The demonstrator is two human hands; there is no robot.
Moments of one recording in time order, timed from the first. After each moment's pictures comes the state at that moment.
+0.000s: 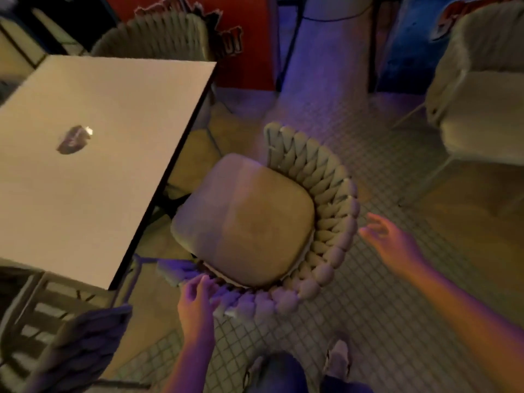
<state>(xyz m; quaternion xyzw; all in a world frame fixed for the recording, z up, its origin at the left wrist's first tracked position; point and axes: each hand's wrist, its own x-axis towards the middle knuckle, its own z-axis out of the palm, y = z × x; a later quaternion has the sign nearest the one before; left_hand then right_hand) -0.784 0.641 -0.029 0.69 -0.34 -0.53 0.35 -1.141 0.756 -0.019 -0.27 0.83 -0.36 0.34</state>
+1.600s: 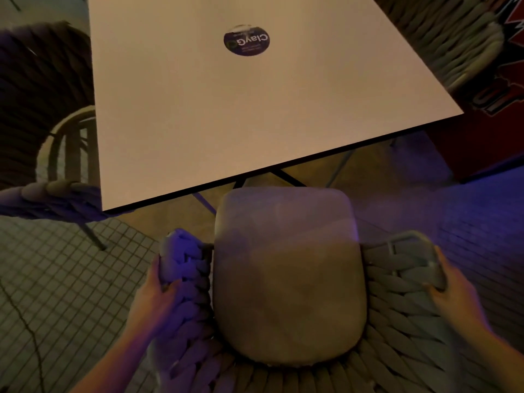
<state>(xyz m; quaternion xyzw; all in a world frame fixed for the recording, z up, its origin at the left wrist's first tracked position) -0.786 0.567 -0.117 0.90 -0.23 -0.33 0.17 -1.283 0.343 -0.115 -0.71 0.67 -0.06 0.21</state>
